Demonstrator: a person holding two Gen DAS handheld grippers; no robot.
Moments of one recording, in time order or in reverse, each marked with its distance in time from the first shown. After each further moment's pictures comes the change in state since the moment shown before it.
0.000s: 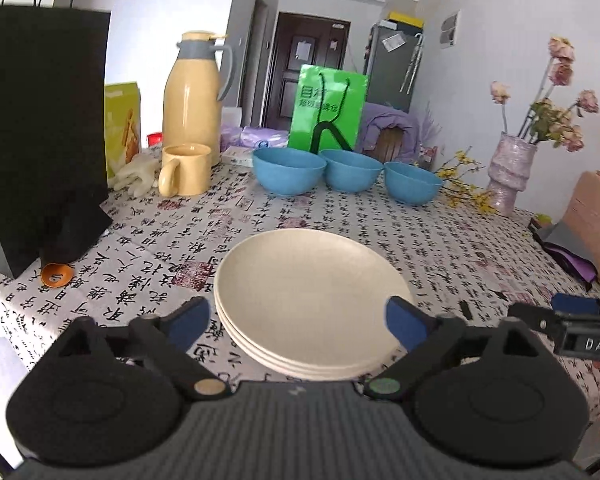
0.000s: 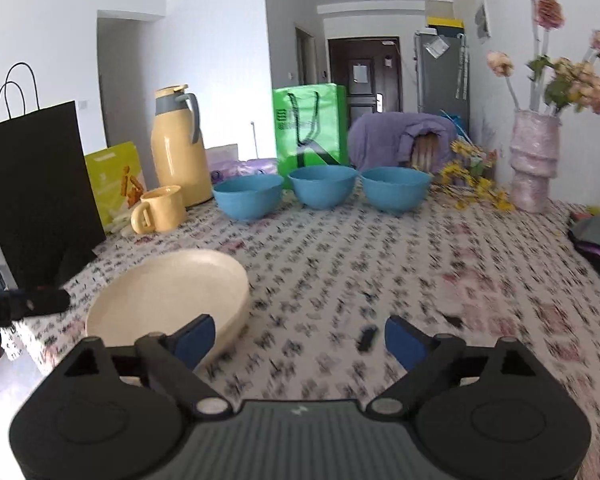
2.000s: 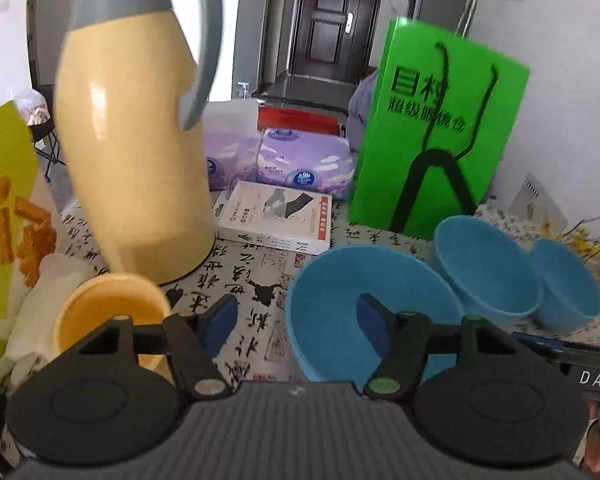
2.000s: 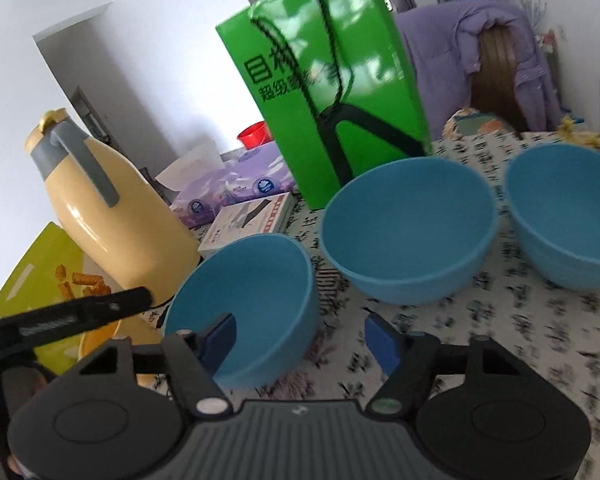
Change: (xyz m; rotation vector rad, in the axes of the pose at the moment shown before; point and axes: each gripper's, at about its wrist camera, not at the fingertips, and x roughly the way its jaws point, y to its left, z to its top) left arm 0.397 0.078 0.246 -0.013 0.236 0.088; right arm 0.414 -0.003 0.223 0.281 0.261 0.231
